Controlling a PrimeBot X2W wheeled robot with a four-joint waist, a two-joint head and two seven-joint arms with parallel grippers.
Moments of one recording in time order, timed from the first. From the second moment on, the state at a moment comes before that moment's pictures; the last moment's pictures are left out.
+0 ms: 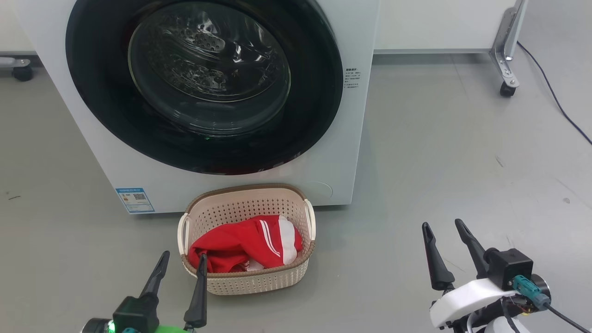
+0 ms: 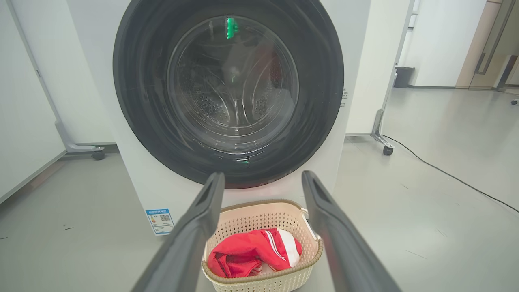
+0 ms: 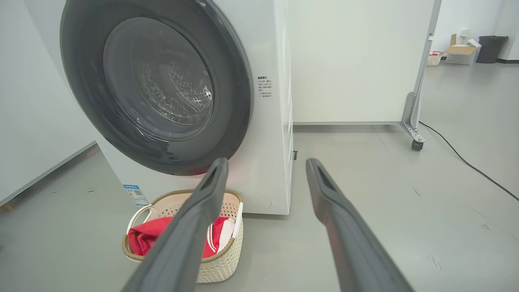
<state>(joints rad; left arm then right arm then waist) 0.09 0.11 -0.31 0.08 -0.36 0.10 -0.22 0.00 -0.18 0.35 0.22 0.46 -0.06 -0.25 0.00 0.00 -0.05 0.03</state>
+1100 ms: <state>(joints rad) 0.10 0.11 -0.31 0.04 -0.36 0.11 -0.20 0.08 -0.19 0.34 0.11 0.45 -0.09 -0.25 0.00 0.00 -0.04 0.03</state>
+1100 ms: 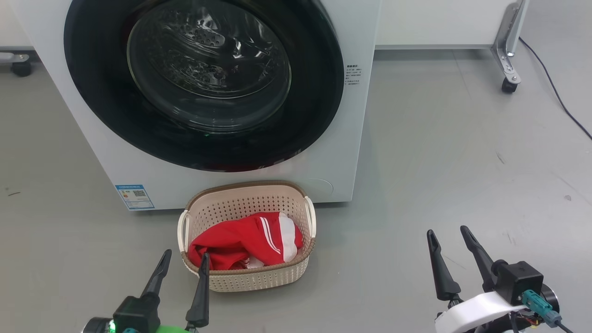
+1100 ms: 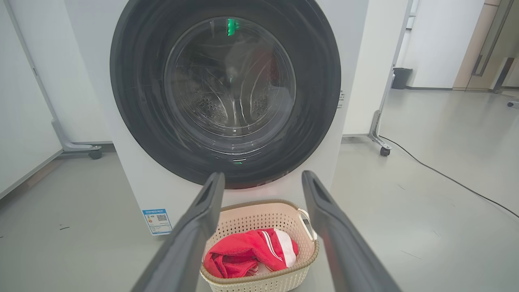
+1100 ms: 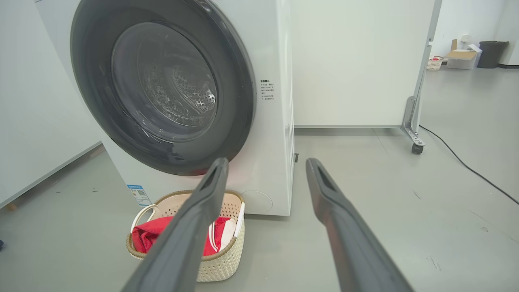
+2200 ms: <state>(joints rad) 0.13 0.10 -0.33 0.06 -0.38 0.11 -0.19 0.12 -0.18 0.34 0.11 0.46 -0.09 -0.24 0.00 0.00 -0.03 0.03</state>
